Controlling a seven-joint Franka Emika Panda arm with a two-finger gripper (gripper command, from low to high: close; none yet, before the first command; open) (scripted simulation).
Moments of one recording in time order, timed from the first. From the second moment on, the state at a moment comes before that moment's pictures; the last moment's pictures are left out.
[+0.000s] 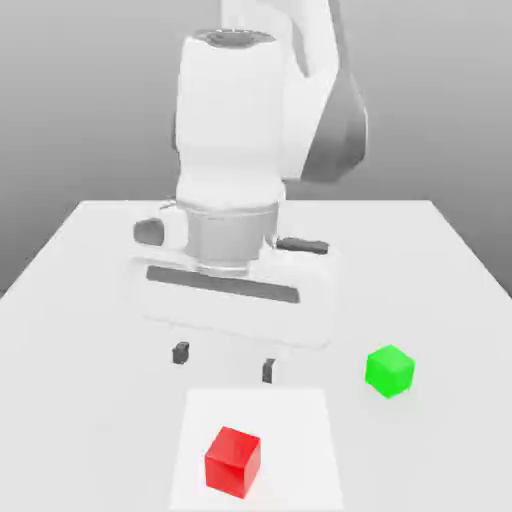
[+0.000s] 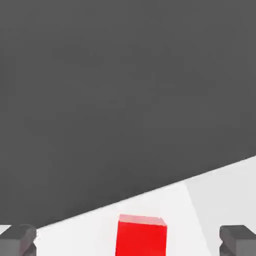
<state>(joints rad) -0.12 0.06 0.06 -2.52 -0.05 2.66 1.12</state>
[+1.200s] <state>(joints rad) 0.28 -0.14 0.39 -2.90 0.13 2.77 1.67</state>
